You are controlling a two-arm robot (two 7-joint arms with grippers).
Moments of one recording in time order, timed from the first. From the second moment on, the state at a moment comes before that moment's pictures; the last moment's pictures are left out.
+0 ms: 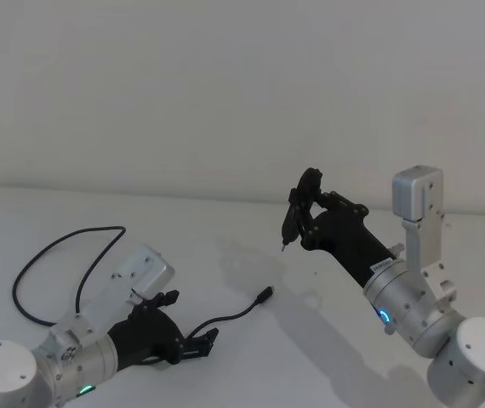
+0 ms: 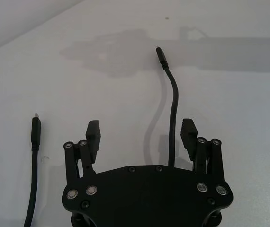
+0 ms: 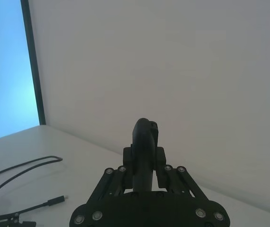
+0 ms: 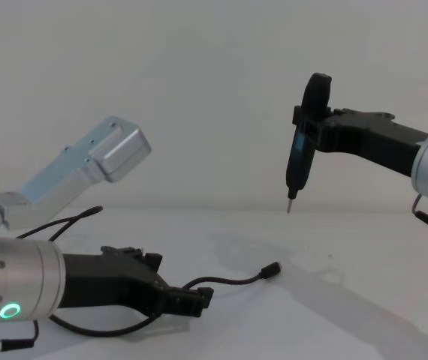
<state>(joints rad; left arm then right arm) -0.34 0.43 0.52 -1.51 -0.26 0.27 -0.40 0.36 0.19 -0.31 -1.38 0.28 -0.07 0.32</state>
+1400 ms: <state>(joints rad) -0.33 0.43 0.51 -1.50 -0.25 0.28 -0.39 0.38 0.18 -0.32 -1.32 0.28 -0.08 0.34</state>
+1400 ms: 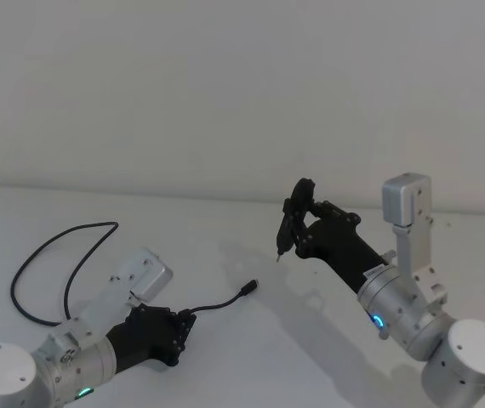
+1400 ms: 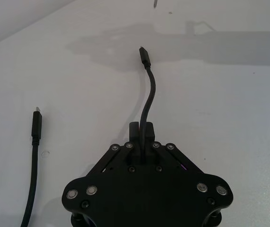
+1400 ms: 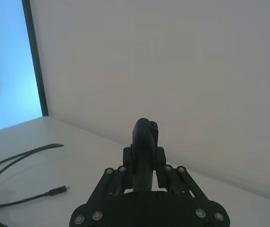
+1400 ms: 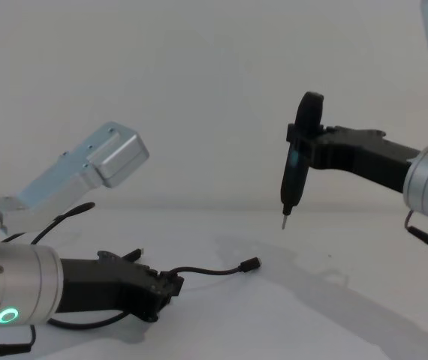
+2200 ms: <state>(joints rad) -0.33 0.43 0.51 -1.50 -0.25 0.28 -0.40 0.45 0.14 -0.35 -1.17 0.29 -0.12 0.37</state>
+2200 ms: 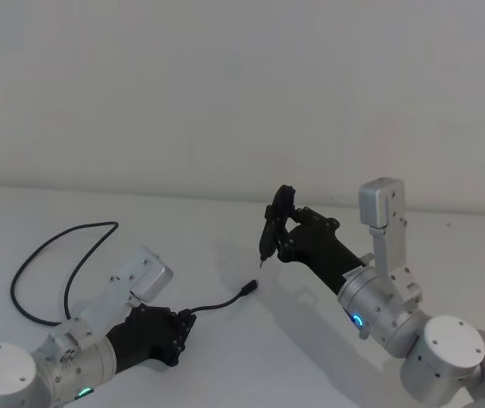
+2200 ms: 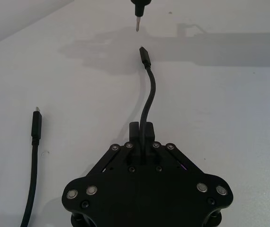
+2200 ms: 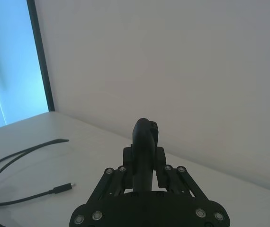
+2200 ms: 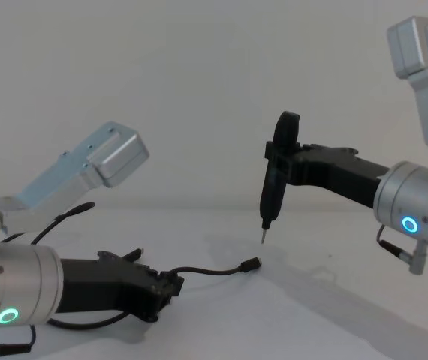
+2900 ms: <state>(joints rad) -0.33 0.43 0.51 -1.50 -0.25 0.28 -0.40 0.45 0.13 -0.36 -1.15 0.28 -0.12 0.38</state>
